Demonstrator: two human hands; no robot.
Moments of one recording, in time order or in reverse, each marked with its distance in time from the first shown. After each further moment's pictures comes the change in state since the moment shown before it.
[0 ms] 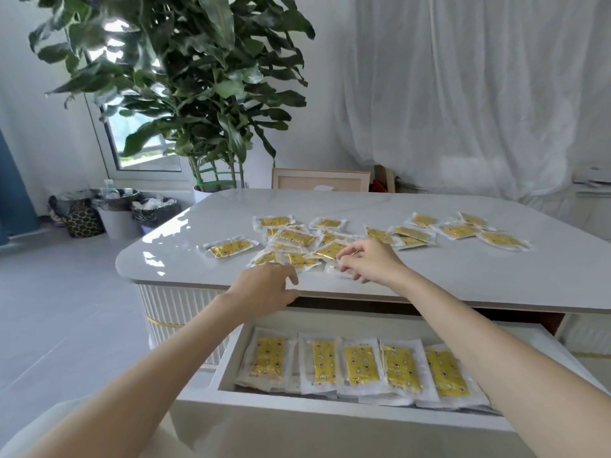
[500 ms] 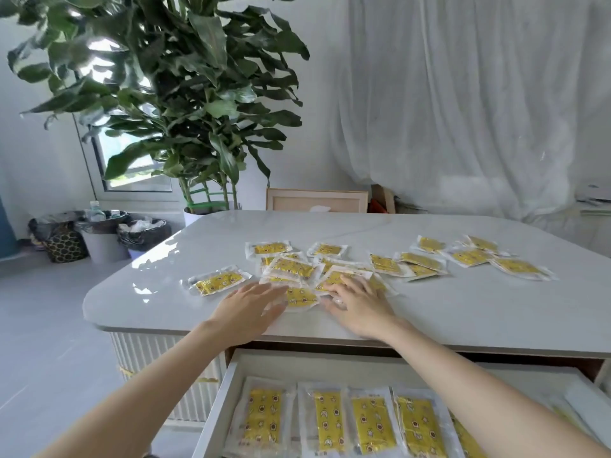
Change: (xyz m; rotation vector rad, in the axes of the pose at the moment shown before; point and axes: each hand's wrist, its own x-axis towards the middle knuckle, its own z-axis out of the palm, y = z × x) left_hand 0.063 -0.061 0.031 0.046 -0.011 0.013; right_hand 0.077 0.049 0.045 -0.615 -0.104 -0.072
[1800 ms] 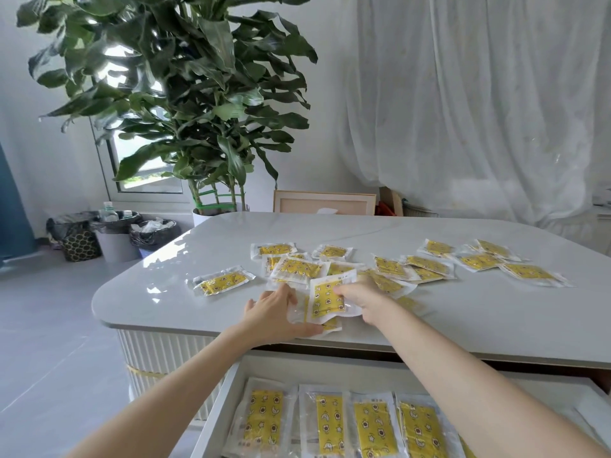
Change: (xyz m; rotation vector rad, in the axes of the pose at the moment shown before) left_hand 0.012 0.039 0.008 -0.287 -0.032 -0.160; right_hand 0.016 -0.025 -0.026 1.061 0.037 0.482
